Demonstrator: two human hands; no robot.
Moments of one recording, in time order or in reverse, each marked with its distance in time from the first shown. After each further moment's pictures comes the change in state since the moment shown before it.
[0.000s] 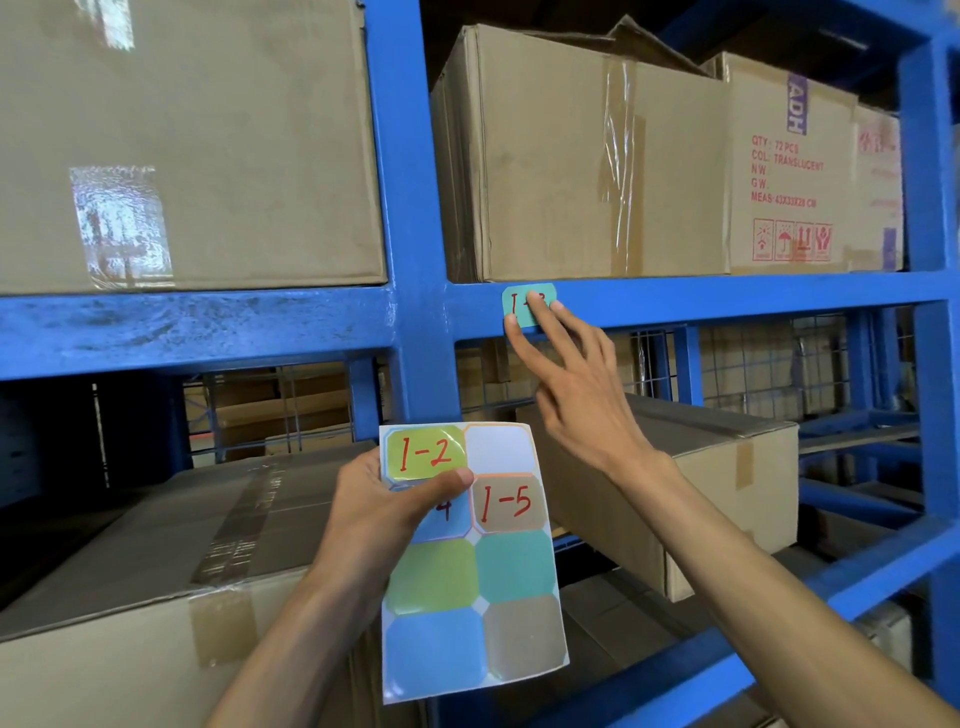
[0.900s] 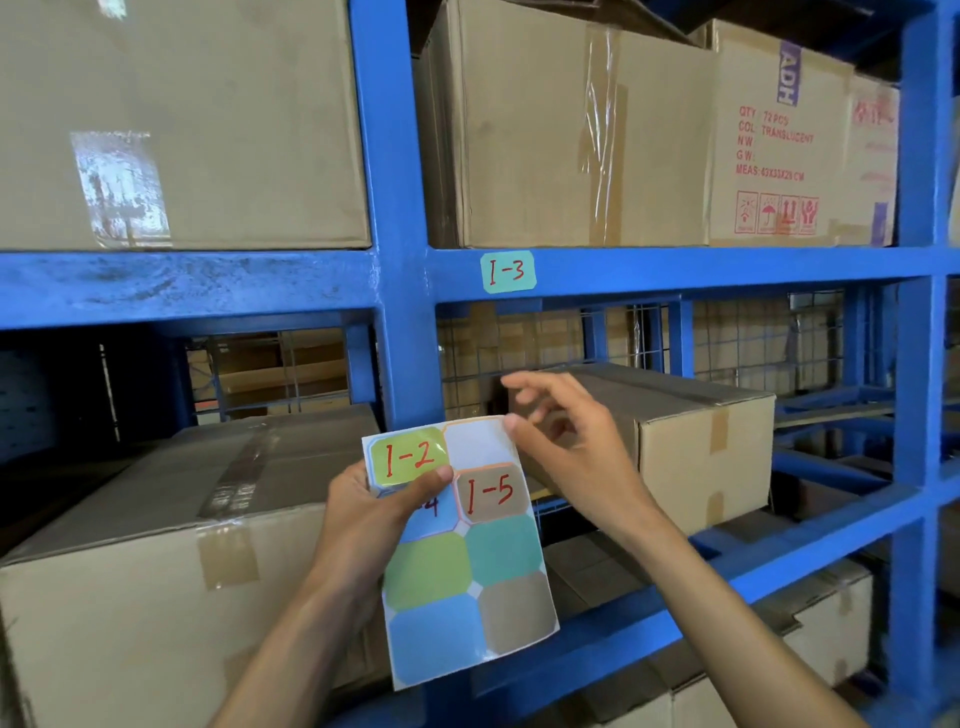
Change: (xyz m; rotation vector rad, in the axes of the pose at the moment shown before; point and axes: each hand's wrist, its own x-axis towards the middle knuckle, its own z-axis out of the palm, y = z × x) left_hand -0.035 -0.030 0.009 -0.176 0.010 -0.056; right_hand -0.077 -0.047 -0.060 1.001 -0.068 0.394
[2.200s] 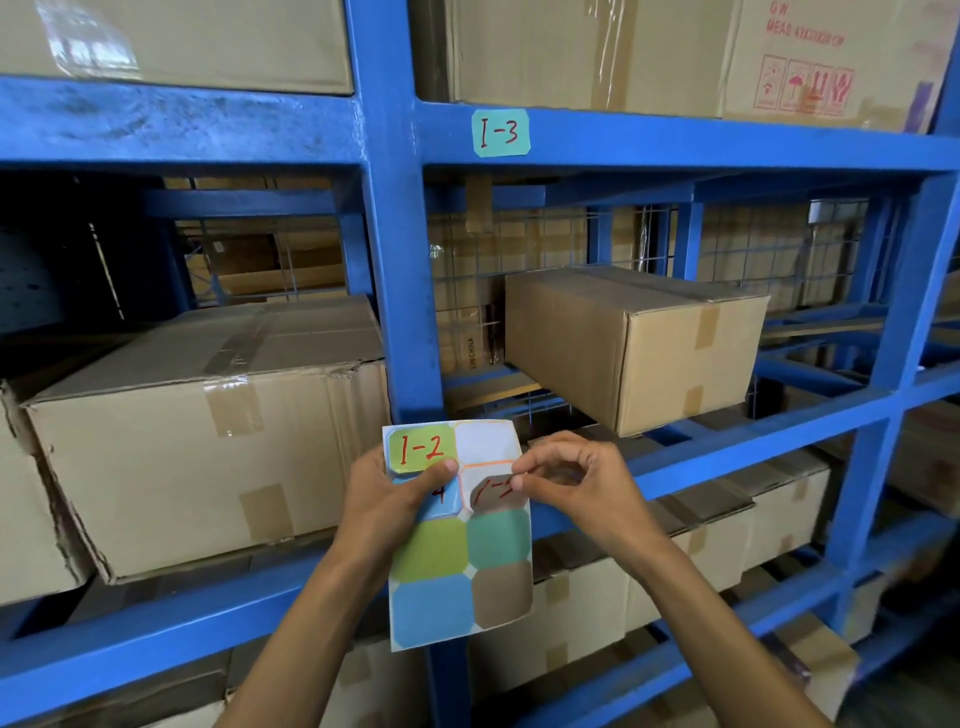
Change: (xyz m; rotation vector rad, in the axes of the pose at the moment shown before) left_hand -0.063 -0.095 -0.009 0.144 0.060 -0.139; right_hand -0.140 0.030 -0.001 0.236 -0.164 0.455
